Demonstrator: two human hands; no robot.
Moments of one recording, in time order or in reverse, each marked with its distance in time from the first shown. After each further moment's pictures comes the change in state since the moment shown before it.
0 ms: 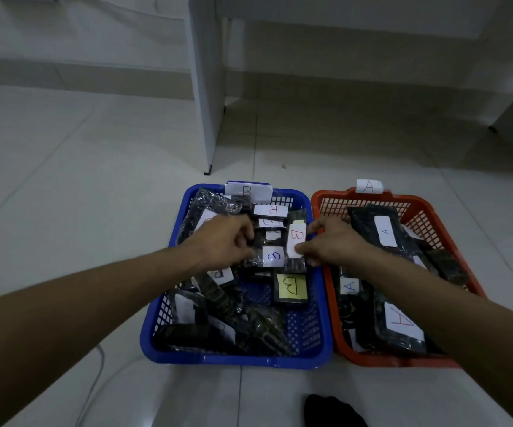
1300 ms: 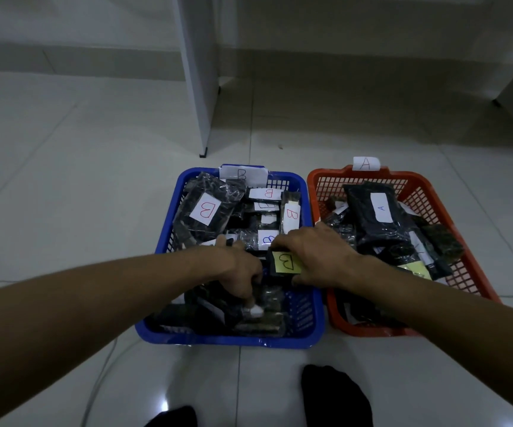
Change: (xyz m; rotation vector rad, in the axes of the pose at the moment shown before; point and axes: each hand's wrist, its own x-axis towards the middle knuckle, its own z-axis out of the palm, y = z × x) left_hand -0.019 0.044 0.032 0.620 -0.745 -0.069; right_hand -0.014 0.030 0.028 -1.133 -0.082 -0.613
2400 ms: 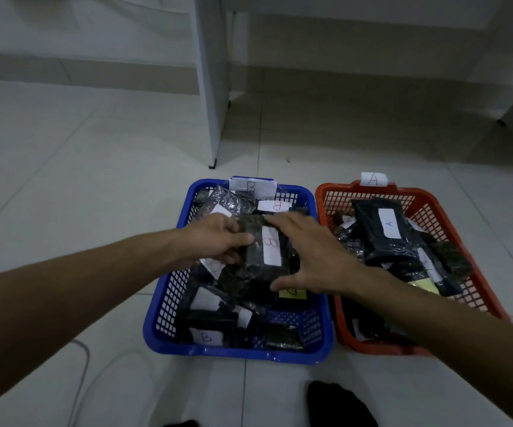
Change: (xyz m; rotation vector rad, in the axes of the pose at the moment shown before) left_hand -0.021 -0.059 -0.001 -1.256 0.463 0.018; right_hand 0.006 -0.011 -0.014 0.336 0.270 -0.001
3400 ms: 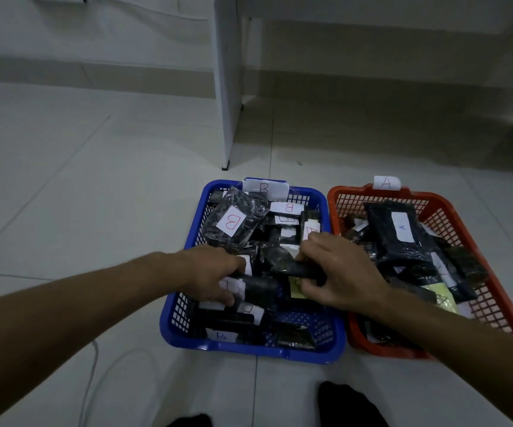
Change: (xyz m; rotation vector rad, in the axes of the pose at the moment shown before) left_hand -0.020 -0.032 -0.008 1.112 -0.246 0.200; right_hand -0.029 0.005 0.007 -0.117 0.258 -0.261
